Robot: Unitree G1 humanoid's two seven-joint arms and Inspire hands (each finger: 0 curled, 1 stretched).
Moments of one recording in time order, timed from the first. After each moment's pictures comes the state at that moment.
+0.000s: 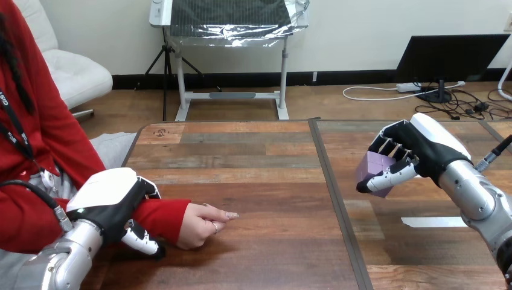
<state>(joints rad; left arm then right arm) -0.16 0.59 -0.20 0.33 0.71 -0.09 -0.10 -0.77 -0.52 0.25 1.31 -0.44 -0.48 -0.01</state>
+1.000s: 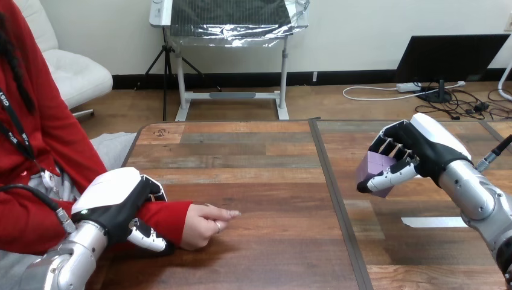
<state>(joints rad) -0.16 0.57 -0.20 0.35 0.64 -0.11 -0.09 -0.77 -0.52 0.25 1.31 -0.45 -0.47 -0.01</state>
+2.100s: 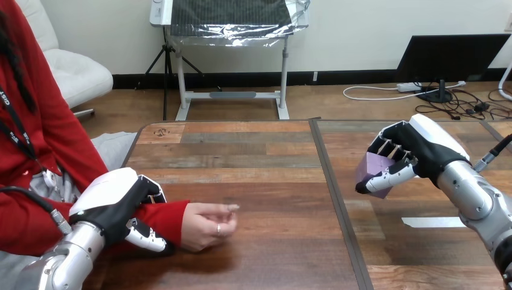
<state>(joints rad) -0.15 0.58 -0.18 0.34 0.58 -0.12 -0.11 -0.77 -0.52 0.25 1.30 -0.45 -0.46 -0.01</state>
